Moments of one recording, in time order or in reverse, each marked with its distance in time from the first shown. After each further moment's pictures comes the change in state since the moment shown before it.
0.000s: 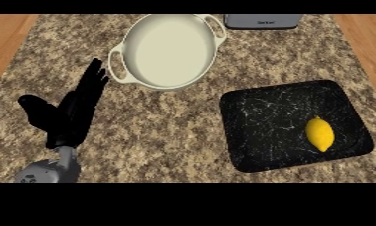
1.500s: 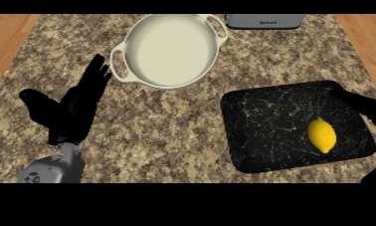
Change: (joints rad) left arm -0.024 -0.071 0.053 -0.010 -0.057 -0.053 0.041; right arm -0.117 0.422 0.110 -0.007 0.427 0.184 0.305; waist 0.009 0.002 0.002
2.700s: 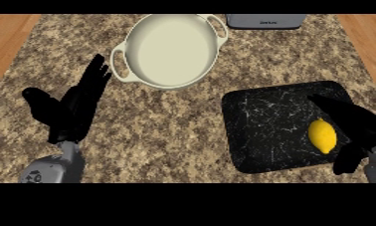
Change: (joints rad) left arm -0.005 -0.030 0.038 0.013 -0.036 -0.044 0.004; right arm -0.108 0.193 0.101 0.264 0.400 0.010 0.010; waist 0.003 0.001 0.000
